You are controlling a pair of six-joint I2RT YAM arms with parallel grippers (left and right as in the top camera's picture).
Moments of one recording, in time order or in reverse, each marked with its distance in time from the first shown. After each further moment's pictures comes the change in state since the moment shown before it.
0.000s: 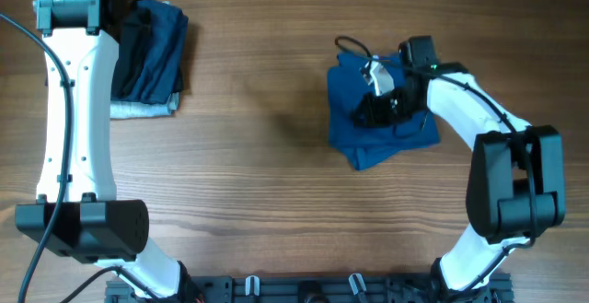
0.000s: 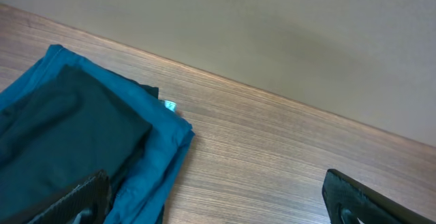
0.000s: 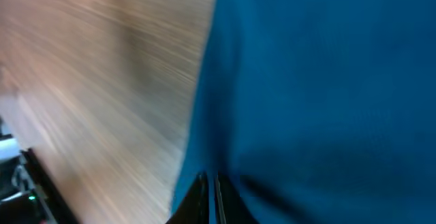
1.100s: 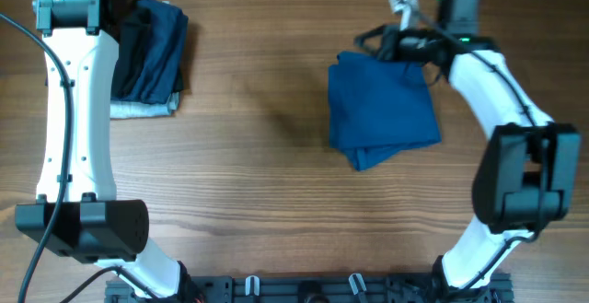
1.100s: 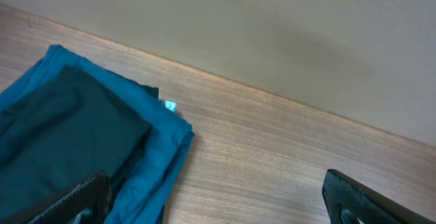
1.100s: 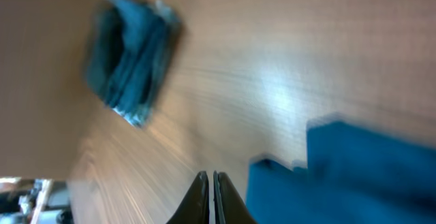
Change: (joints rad) left arm 0.000 0.000 0.000 -0.001 0.000 0.000; right arm -0.084 0.044 0.214 0.339 -0.206 0.267
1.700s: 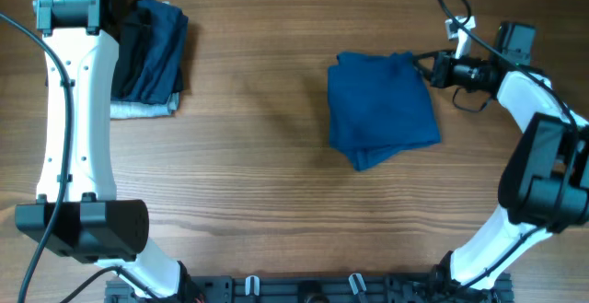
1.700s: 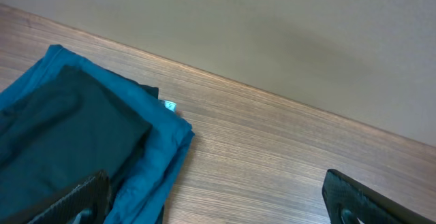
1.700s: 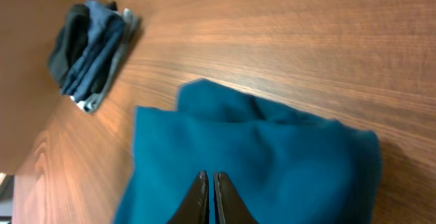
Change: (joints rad) left arm 0.000 0.000 0.000 0.001 0.000 0.000; right arm -0.307 0.063 -0.148 0.077 -0.166 -0.386
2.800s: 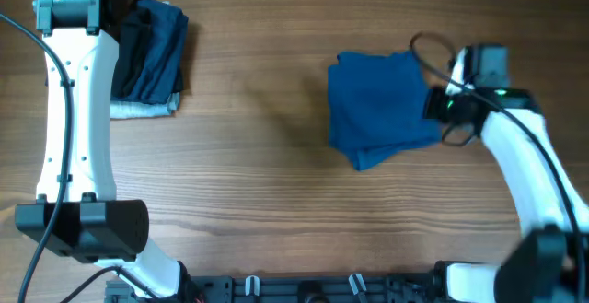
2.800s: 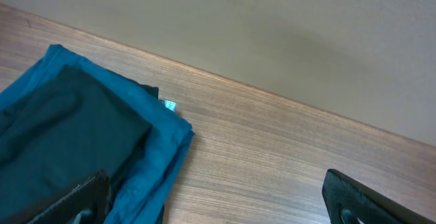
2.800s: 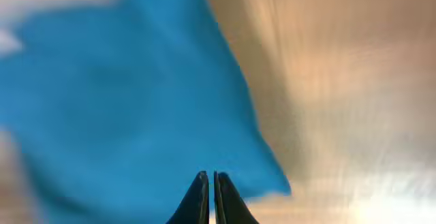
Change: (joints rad) left arm 0.000 0.000 0.000 0.000 0.000 0.000; right arm 0.206 -0.512 -0.169 -0.404 0.925 0.397
